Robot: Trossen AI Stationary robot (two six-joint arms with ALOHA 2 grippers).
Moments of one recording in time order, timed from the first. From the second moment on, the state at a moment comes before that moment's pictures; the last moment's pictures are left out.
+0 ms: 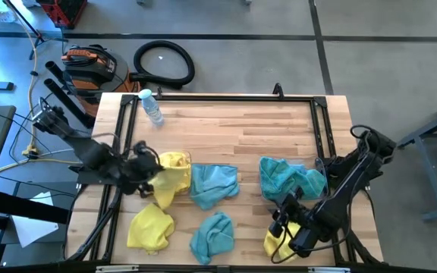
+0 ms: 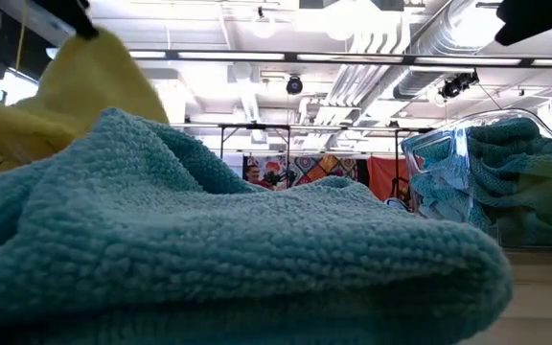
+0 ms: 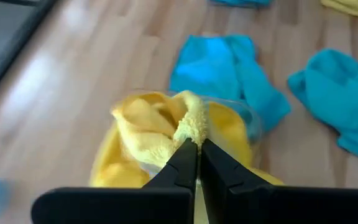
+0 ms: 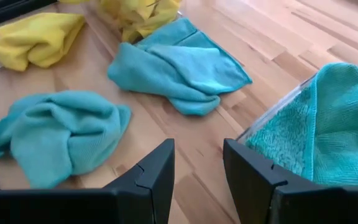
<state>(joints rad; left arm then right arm) -0.61 1.00 0.94 -0.96 -0.63 -0.66 0.88 1.60 1.19 -0.94 0.88 1.43</state>
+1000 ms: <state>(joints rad) -0.46 1.13 0.48 -0.45 -0.45 -0.68 0.83 1.60 1.19 -0.93 0.89 1.43</state>
